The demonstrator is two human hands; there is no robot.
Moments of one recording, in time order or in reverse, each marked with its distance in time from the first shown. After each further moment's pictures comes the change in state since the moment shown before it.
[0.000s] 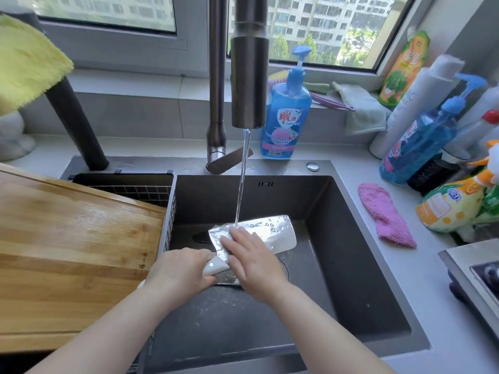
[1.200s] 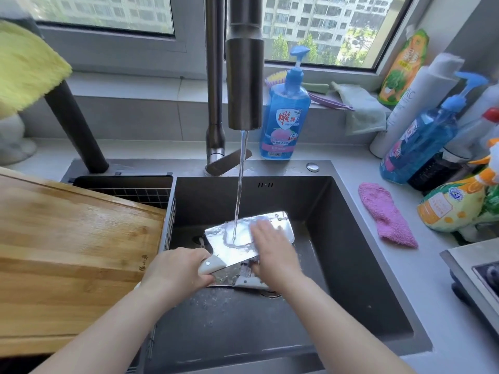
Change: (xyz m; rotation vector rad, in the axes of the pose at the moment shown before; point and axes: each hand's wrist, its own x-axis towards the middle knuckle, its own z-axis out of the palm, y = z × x) left_hand 0.003 -0.007 0.000 -0.061 -0.013 -0.054; right_hand 0.000 0.014 -0.033 -0.346 -0.147 0.174
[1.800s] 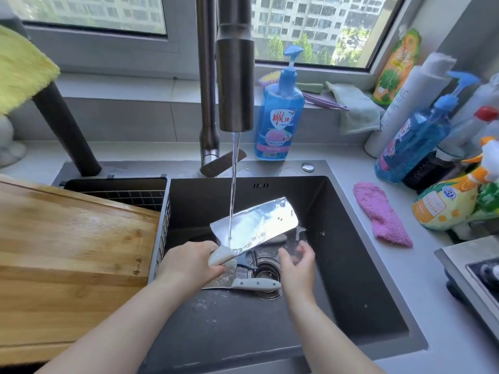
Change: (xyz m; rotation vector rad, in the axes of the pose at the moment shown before) left_hand 0.018 0.020 0.001 -0.079 0.031 -0.025; right_hand -0.032 0.003 0.008 1.287 0.381 0.771
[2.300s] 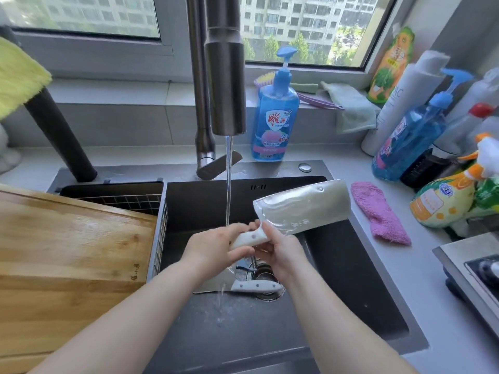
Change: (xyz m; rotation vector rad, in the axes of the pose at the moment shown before) left_hand 0.026 0.029 -0.011 -0.092 0.021 0.122; right_hand 0.019 -0.041 0.013 0.498 -0.376 0.192
